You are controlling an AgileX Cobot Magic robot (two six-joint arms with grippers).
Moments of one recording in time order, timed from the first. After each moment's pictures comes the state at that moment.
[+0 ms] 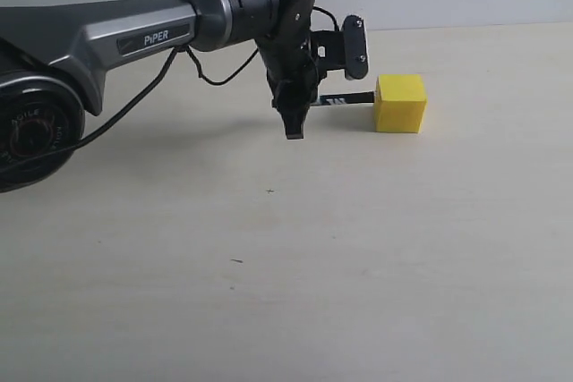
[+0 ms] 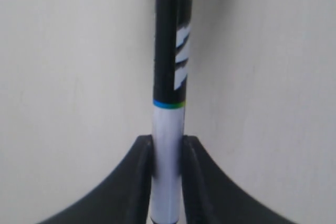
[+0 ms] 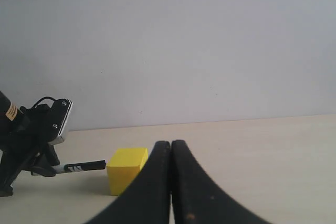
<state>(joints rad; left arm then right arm) -0.69 2.48 -2.13 0.17 0.85 0.86 -0.06 0.01 0.00 -0.08 0.07 0.15</state>
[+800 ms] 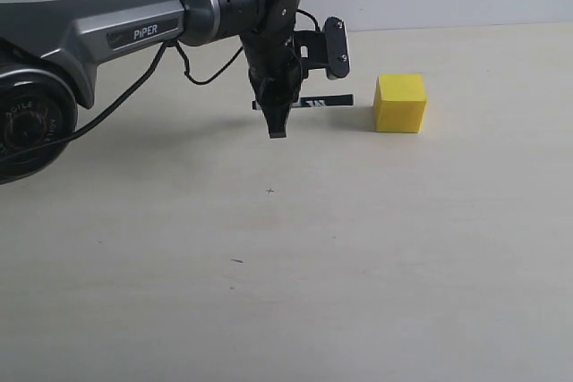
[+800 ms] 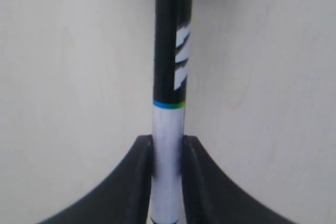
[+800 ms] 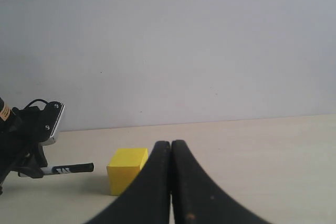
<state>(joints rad) -0.66 2.48 -2.13 0.19 0.92 0.84 -0.06 0.01 0.00 -0.08 0.07 0.15</state>
